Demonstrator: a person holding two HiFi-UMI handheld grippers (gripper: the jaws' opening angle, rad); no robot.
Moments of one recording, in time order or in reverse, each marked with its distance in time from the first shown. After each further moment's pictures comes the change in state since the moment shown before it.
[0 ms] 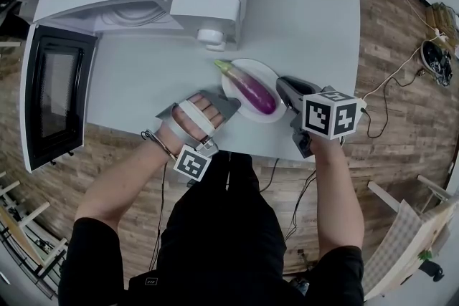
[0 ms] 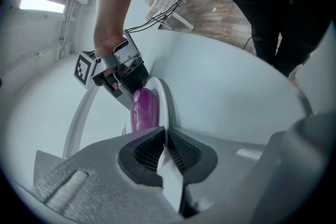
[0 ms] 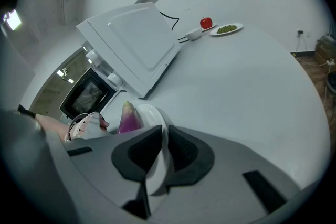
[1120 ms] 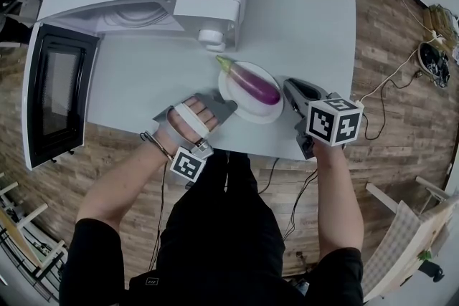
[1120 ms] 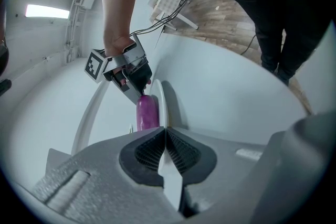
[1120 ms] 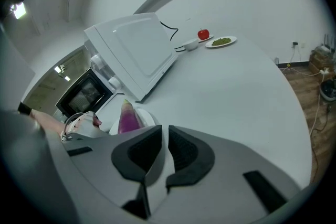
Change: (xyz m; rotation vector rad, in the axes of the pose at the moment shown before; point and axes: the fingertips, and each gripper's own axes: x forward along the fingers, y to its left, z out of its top) left arm -0.012 0.006 0.001 -0.003 -0.001 0.076; right arm -0.022 -0.012 0.003 -0.044 -0.074 -0.057
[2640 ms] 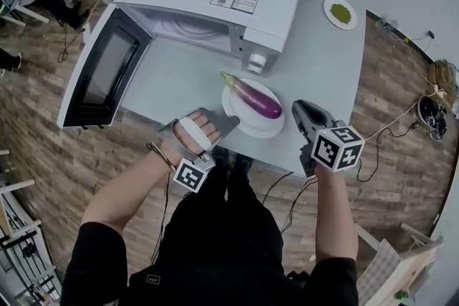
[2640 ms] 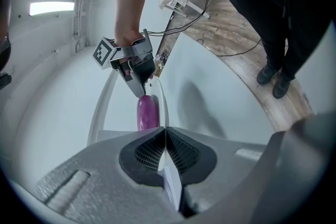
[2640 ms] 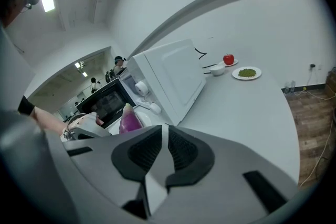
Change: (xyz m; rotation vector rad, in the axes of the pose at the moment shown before) left arm -0.090 0.062 -0.028 -0.044 0.180 0.061; right arm -0.049 0.091 0.059 -0.164 -0.120 0.110
